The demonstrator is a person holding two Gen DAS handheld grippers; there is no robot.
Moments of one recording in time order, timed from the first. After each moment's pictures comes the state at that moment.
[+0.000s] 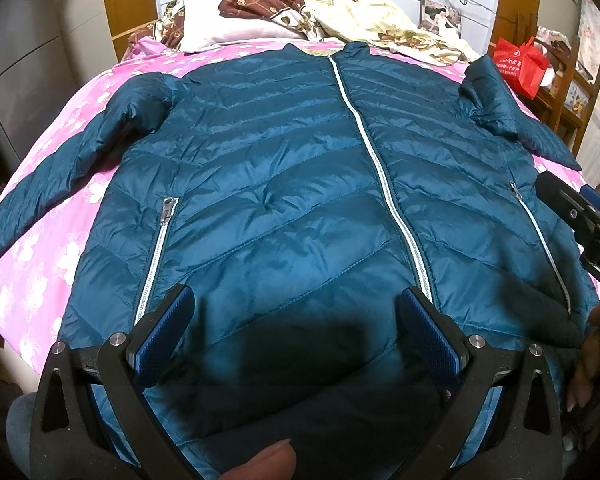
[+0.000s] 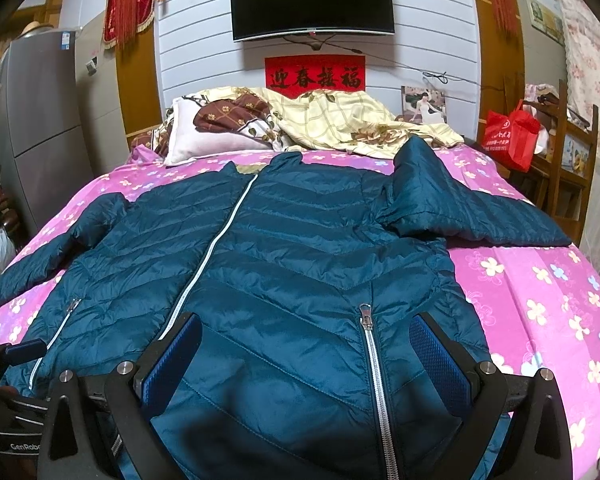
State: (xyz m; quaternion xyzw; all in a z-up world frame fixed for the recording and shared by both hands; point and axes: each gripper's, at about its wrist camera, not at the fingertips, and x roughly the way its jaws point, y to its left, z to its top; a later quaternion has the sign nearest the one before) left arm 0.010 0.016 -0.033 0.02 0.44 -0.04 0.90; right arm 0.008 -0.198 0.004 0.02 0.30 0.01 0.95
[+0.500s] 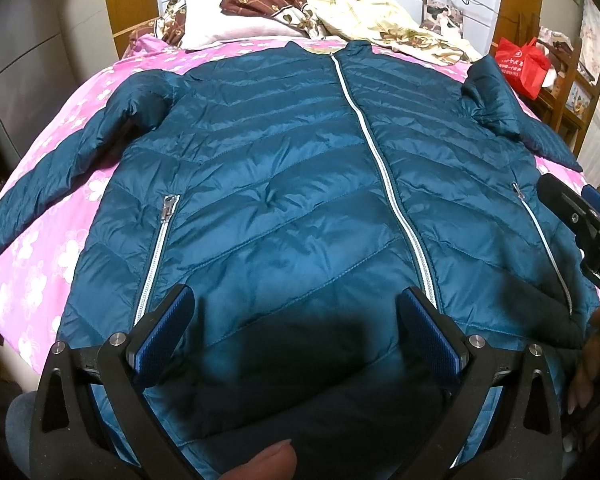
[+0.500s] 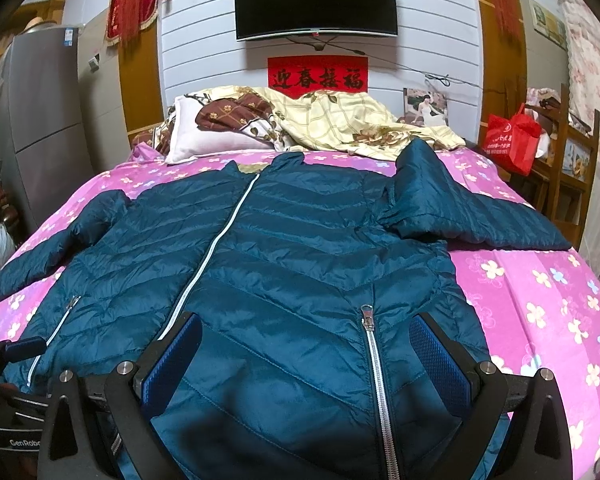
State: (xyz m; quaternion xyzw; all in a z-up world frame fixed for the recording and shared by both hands) left arm 0.011 0.018 -0.034 0.02 0.44 -0.04 0.90; right arm 0.007 -0.196 0.005 0.01 0.30 0.01 0.95
